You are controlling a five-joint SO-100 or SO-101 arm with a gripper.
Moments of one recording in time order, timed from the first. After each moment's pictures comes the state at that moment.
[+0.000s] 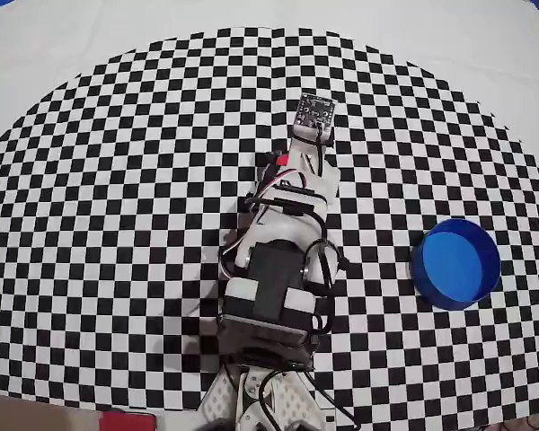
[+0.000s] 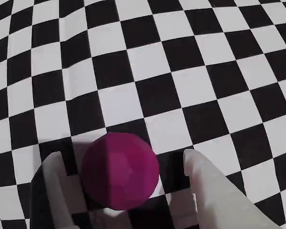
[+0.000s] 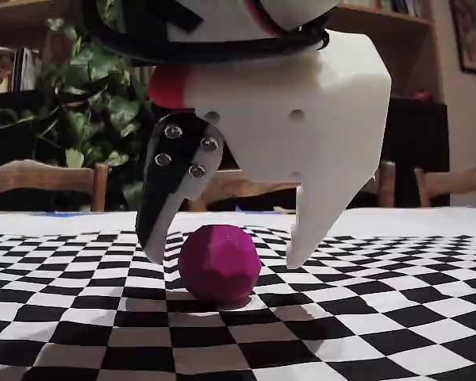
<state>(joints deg) 14.3 90.0 136.2 -0.7 -90.4</state>
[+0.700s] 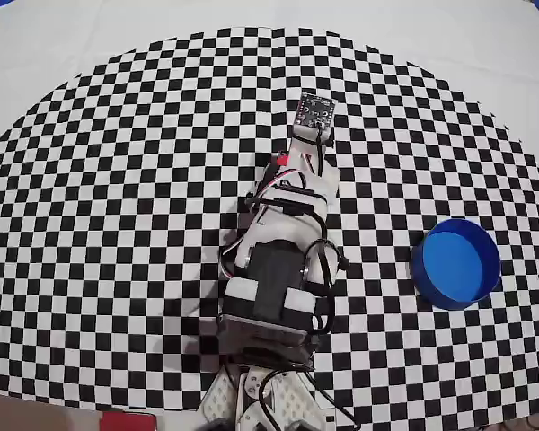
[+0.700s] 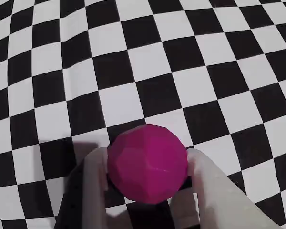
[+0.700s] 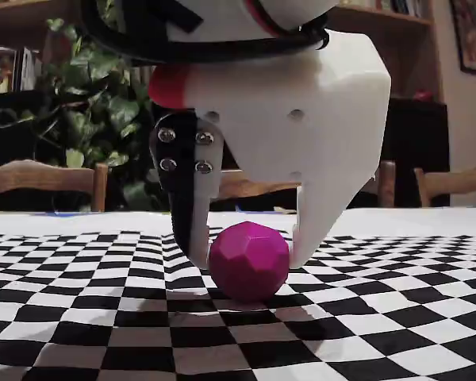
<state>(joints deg) 14.3 89.9 136.2 -0.7 -90.4</state>
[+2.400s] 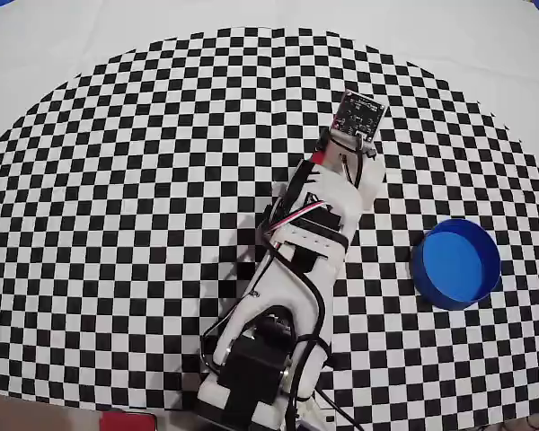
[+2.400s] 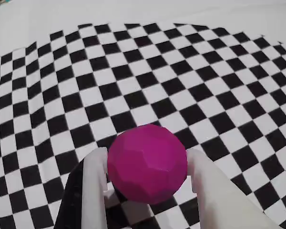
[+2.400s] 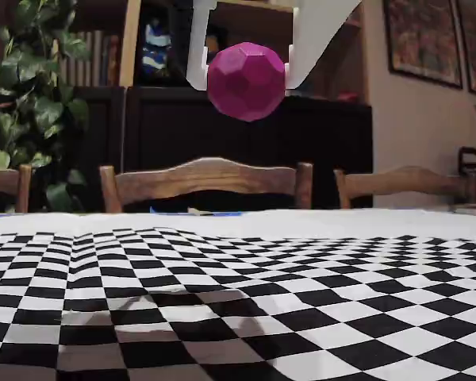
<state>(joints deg) 24.7 119.4 146.6 -0.7 -90.4</state>
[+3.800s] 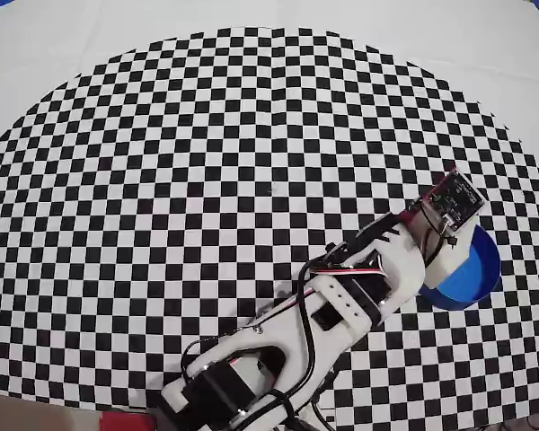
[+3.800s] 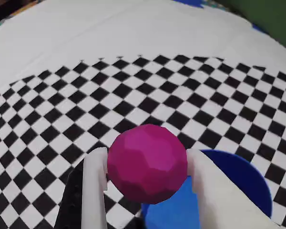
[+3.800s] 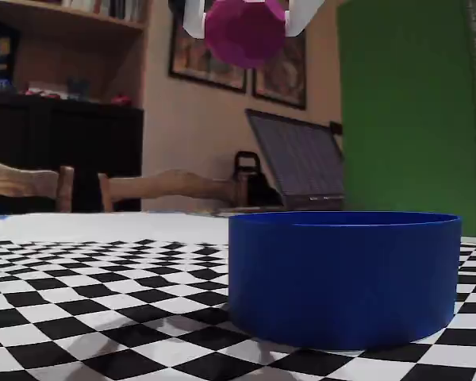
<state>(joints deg) 53.5 133.5 154.1 -0.7 -90.4</state>
